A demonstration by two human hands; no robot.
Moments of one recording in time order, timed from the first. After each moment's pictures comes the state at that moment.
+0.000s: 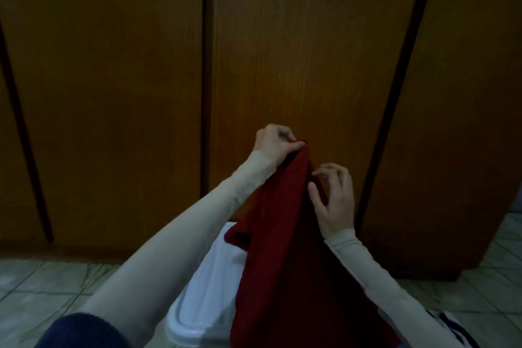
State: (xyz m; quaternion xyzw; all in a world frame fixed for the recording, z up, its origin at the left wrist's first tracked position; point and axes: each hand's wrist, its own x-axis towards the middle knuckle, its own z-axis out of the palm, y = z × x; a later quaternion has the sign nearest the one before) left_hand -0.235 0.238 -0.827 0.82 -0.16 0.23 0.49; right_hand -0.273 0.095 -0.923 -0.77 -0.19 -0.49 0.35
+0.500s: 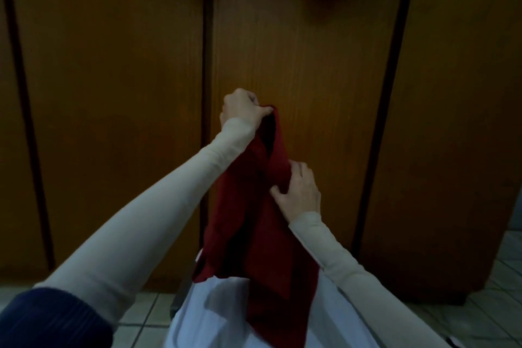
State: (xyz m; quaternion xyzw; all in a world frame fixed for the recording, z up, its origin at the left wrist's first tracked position) left_hand -0.256 0.269 -0.723 0.82 -0.02 0.37 0.44; right_hand -0.278 0.144 -0.859 -0.89 -0.11 -0.36 0.26
